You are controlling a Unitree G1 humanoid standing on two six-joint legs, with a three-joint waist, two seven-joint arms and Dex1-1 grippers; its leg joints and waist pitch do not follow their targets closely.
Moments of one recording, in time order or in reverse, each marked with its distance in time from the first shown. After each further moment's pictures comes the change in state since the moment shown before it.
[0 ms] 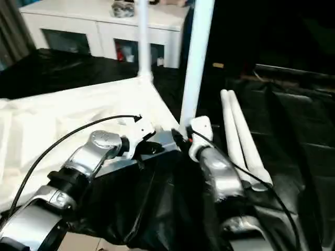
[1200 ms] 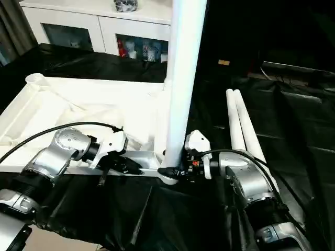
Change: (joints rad) left arm 0.073 0.279 -0.057 -0.078 -0.084 -0.267 -0.523; right arm 0.082 -0.305 0.193 -0.269 0.127 0.109 0.875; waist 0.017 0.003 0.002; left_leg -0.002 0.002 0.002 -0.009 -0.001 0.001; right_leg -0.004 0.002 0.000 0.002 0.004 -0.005
